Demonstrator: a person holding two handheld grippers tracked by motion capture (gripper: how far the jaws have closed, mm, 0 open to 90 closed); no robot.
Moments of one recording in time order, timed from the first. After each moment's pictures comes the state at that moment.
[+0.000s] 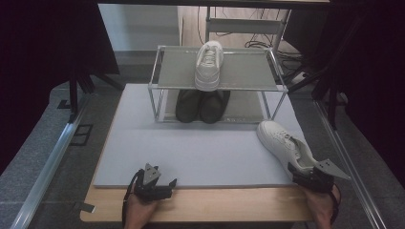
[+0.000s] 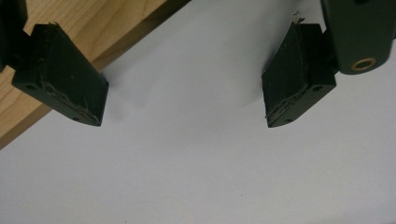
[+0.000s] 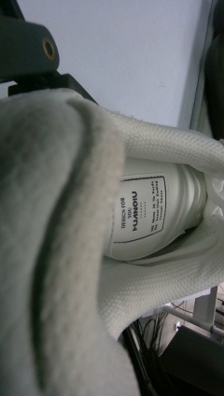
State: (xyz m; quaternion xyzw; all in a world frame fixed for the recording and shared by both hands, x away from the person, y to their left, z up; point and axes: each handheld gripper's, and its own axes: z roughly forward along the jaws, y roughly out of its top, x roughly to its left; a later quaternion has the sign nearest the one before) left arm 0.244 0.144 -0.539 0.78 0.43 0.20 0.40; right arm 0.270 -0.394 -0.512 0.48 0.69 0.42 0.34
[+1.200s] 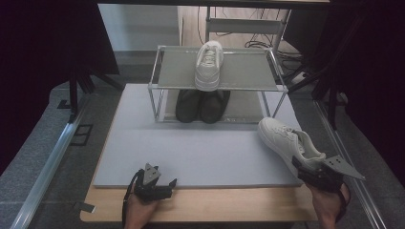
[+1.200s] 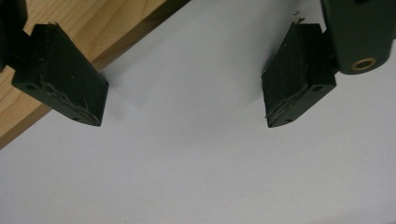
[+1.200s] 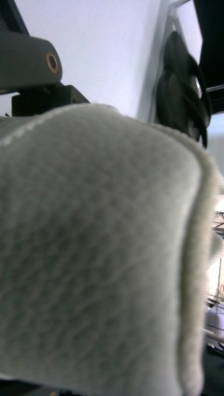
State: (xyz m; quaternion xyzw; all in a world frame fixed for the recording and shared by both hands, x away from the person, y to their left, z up) left arm 0.245 0.144 -0.539 0.78 0.43 0.20 0.40; right arm 0.254 -0.384 -0.458 0.47 0.67 0.46 0.35
